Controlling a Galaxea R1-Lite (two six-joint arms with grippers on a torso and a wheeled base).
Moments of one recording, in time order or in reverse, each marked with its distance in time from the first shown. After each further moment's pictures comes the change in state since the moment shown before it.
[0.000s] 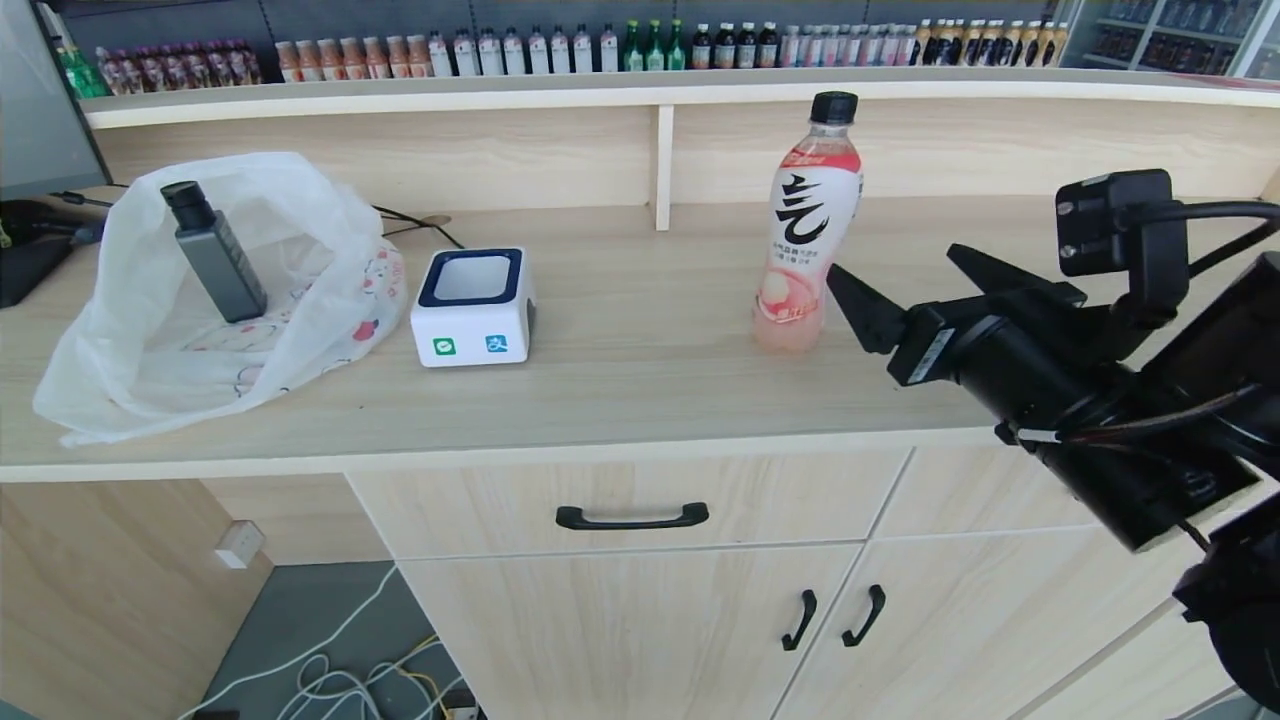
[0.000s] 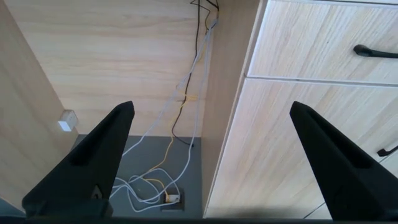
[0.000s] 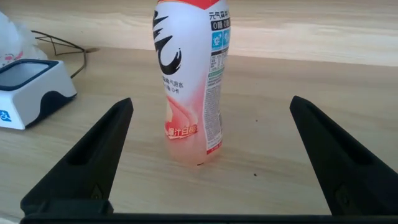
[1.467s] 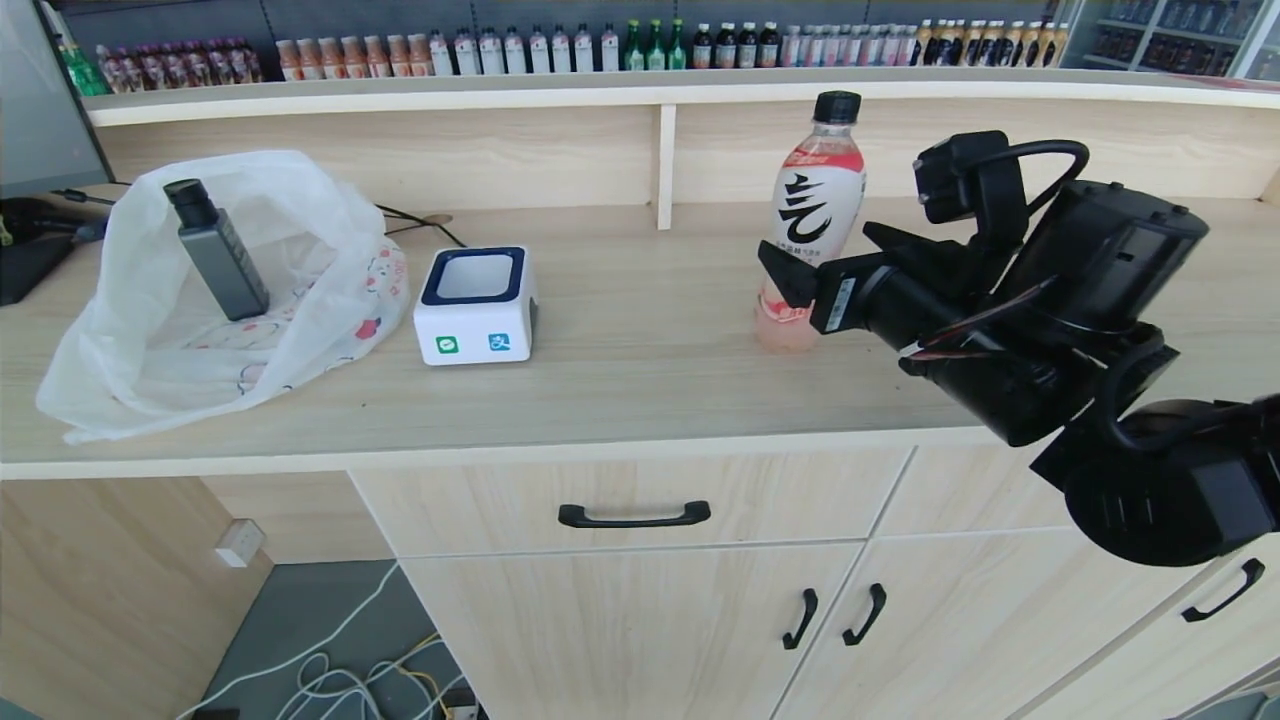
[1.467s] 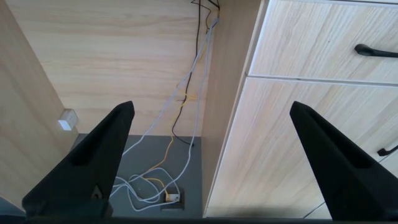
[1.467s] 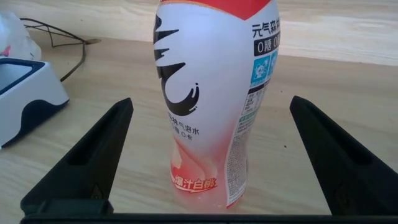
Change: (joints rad) left arm 0.000 0.000 0.000 0.000 0.000 0.000; right arm -0.039 0.177 -0.319 0.219 0.077 0.027
